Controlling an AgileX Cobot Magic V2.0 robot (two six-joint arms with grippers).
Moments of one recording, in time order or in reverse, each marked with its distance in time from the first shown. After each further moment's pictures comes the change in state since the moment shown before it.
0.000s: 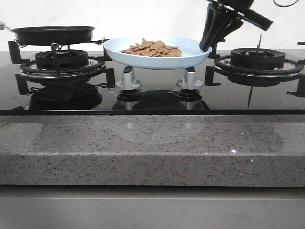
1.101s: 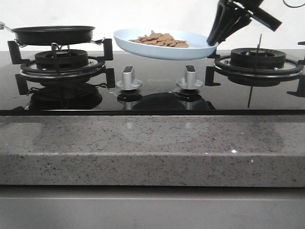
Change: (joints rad) left arm 0.000 0.000 0.000 -0.004 0.001 -0.002; right arm -0.071 0.000 0.004 0.078 0.000 0.004
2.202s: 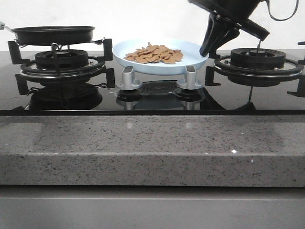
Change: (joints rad) left arm 0.000 0.000 0.000 0.000 -0.005 0.000; right arm 0.036 0.048 0.000 -0.054 -0.120 0.002
